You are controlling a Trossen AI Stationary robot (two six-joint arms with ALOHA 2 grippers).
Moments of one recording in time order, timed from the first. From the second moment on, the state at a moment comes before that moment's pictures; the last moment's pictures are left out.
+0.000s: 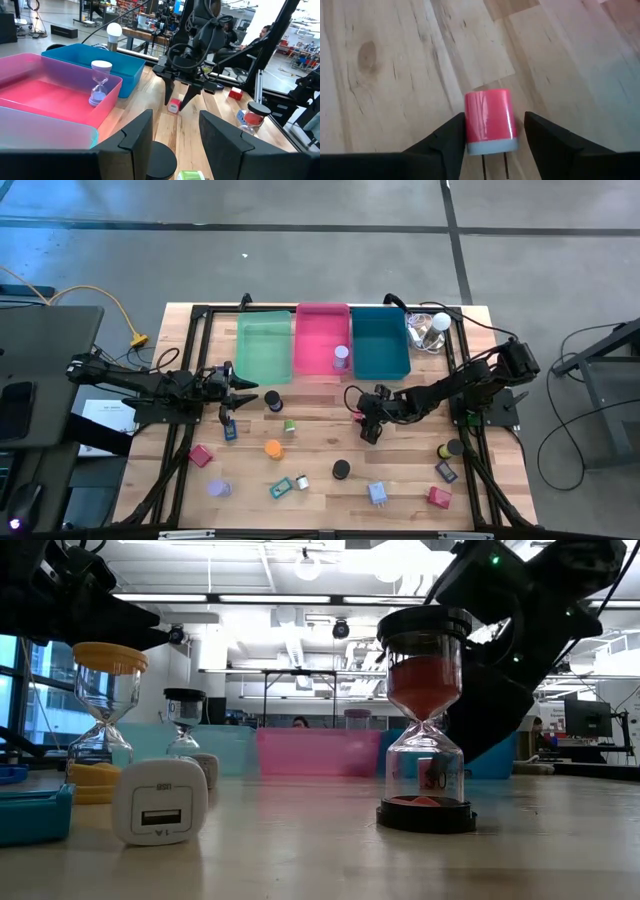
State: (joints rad) left arm -0.21 0.24 0.01 0.19 -0.31 -0.27; right arm 0.20 1.63 0.65 0.02 0.22 0.53
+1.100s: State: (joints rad) left arm -0.21 0.24 0.01 0.18 -0.30 -0.27; right arm 0.16 1.51 0.70 -0.13 0.18 0.49
